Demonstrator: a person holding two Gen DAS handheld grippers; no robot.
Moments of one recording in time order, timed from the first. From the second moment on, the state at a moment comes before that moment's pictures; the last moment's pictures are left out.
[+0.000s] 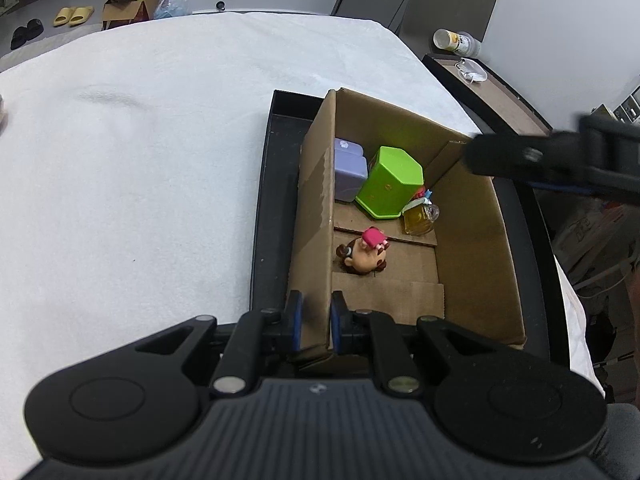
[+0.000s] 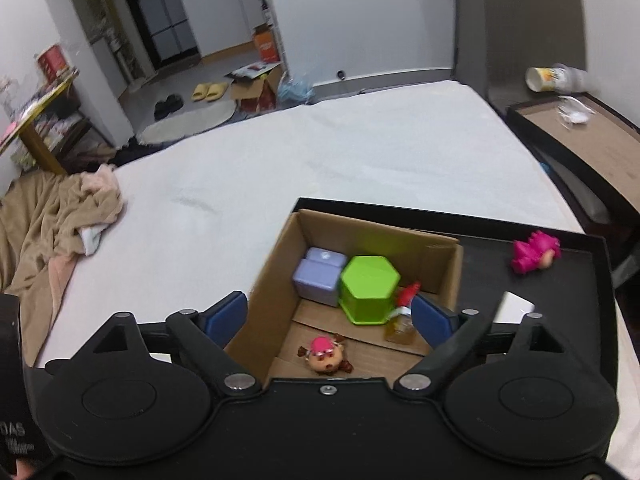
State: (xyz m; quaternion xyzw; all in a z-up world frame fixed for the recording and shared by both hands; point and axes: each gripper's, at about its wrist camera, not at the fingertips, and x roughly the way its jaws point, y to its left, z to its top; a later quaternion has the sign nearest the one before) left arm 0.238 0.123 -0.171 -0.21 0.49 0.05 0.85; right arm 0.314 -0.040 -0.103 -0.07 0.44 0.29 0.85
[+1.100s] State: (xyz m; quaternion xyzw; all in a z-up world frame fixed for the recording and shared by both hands) left arm 0.252 0.095 -0.162 -0.16 0.54 0.12 0.82; right arm 0.319 -0.200 -0.121 0.04 0.44 0.27 0.86
